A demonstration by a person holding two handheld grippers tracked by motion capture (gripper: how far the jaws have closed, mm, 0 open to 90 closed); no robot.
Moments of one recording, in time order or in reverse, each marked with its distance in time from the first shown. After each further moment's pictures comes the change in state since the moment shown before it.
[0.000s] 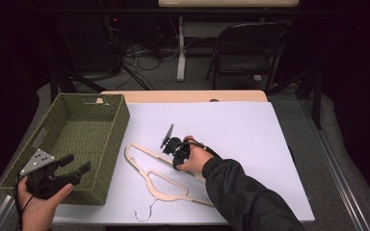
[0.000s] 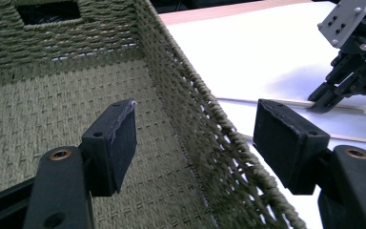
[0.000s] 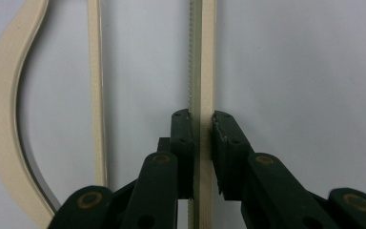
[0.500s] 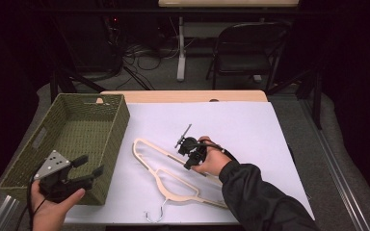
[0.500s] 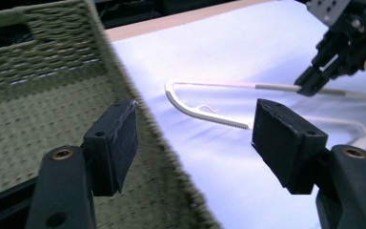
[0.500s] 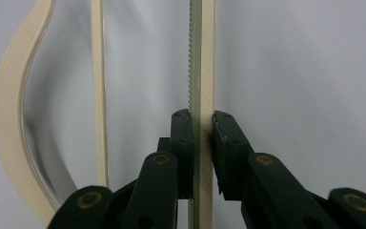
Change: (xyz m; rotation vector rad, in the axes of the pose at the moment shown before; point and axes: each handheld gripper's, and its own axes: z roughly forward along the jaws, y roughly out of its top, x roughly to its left) left arm -0.040 0.008 0.007 -0.006 -0.090 0.102; right arm -0.008 -0.044 -0.033 -0.095 -0.036 0.002
